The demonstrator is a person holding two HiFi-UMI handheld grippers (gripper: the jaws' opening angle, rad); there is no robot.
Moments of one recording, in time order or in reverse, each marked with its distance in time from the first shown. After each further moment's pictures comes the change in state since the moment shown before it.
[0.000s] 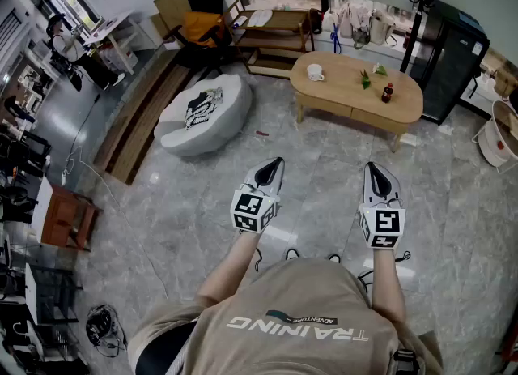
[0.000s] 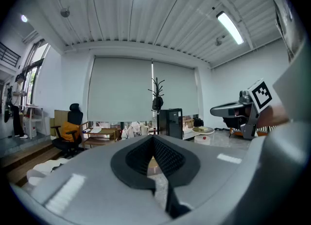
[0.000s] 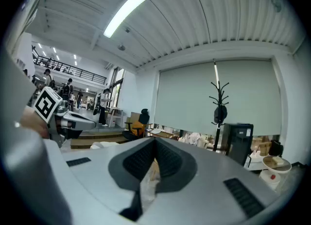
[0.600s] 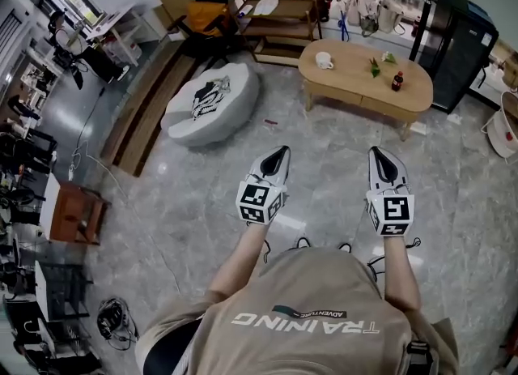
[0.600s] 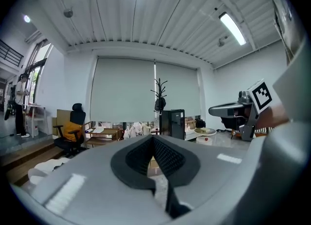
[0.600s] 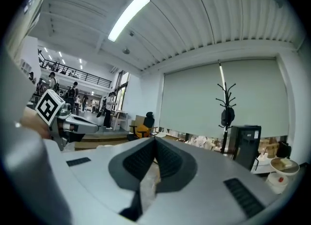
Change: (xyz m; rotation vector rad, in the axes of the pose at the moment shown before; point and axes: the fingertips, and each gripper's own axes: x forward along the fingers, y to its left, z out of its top) left arm -0.003 0.014 0.008 -0.021 -0.023 0.024; right arm 0.020 0.015 0.020 -0.023 -0.043 0.064
